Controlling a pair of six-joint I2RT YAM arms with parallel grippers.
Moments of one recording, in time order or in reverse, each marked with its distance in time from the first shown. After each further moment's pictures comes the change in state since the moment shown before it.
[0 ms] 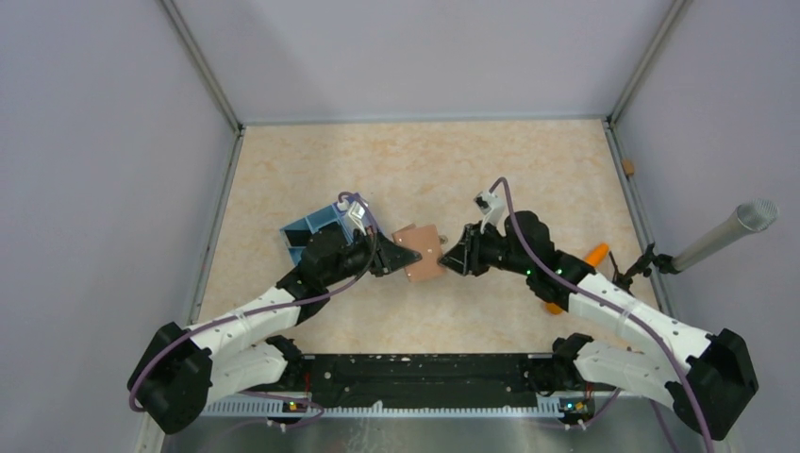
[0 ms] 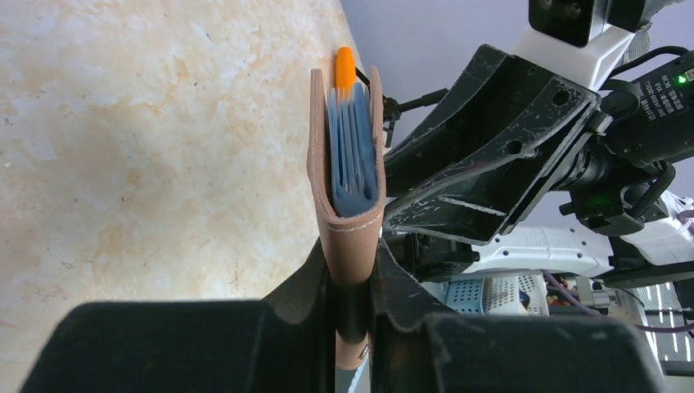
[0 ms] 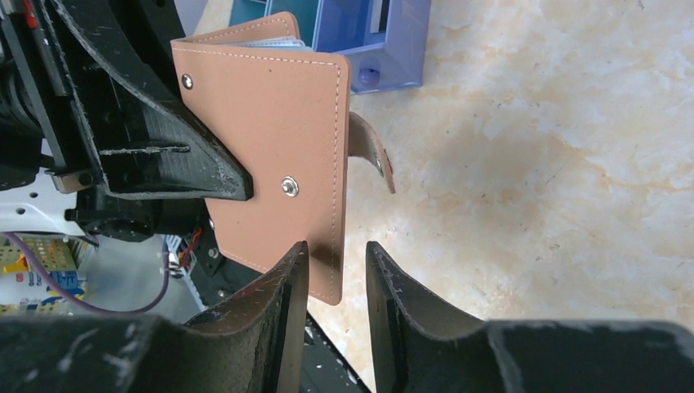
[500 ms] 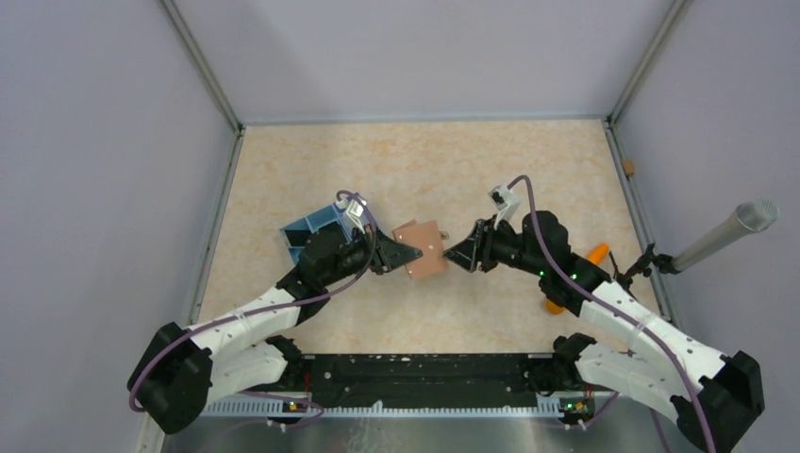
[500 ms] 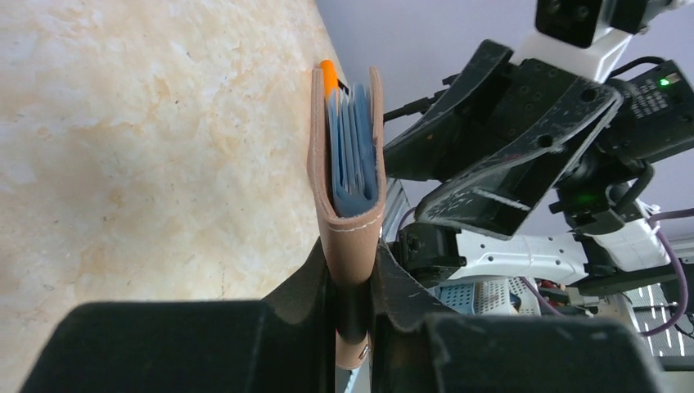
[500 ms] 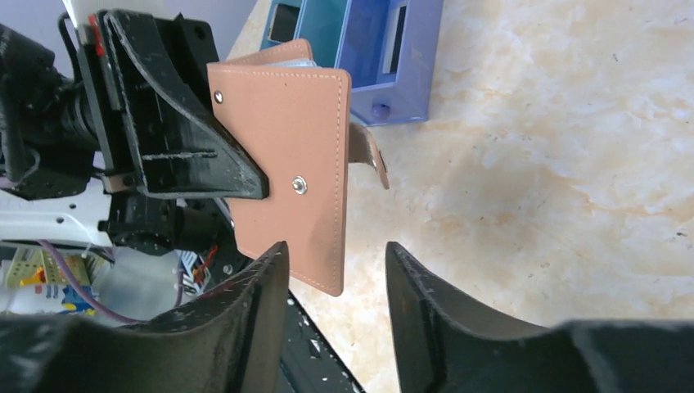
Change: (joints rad) left arm 0.000 0.005 -0.005 0.080 0.006 -0.021; right arm -0.049 -0.083 -0.014 0.014 -0.041 0.005
